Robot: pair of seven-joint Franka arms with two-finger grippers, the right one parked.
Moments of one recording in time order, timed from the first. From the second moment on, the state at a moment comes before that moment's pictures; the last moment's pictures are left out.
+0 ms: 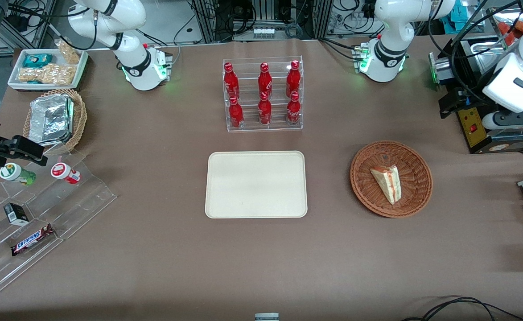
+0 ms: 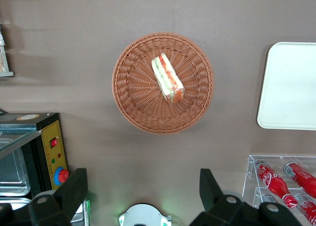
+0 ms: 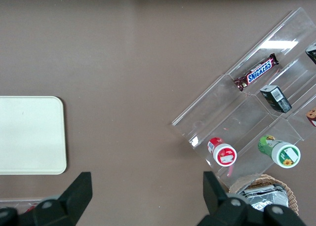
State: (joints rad) arm 0.06 -0.01 -0.19 -1.52 0.03 1.40 -0.16
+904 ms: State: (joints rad) arm 0.06 0.09 -0.20 -1.55 0.02 1.40 -0.19
